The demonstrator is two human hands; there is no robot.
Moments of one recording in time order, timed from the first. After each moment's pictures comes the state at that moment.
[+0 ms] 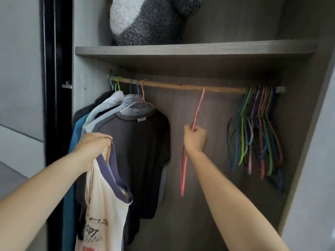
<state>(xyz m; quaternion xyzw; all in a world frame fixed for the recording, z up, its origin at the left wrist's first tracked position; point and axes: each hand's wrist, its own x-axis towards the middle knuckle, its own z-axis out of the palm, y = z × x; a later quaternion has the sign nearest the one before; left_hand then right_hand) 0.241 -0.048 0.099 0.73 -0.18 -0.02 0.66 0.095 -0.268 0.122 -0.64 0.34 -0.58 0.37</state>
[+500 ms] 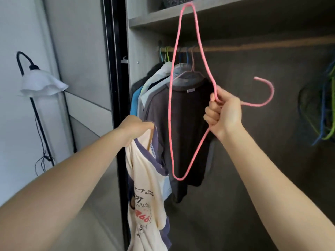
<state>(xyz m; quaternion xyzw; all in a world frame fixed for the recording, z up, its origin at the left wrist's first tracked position) 0.228 0.012 0.074 0.84 -0.17 -0.06 0.52 0.094 -0.170 0.109 -0.48 0.05 -0.35 0.80</state>
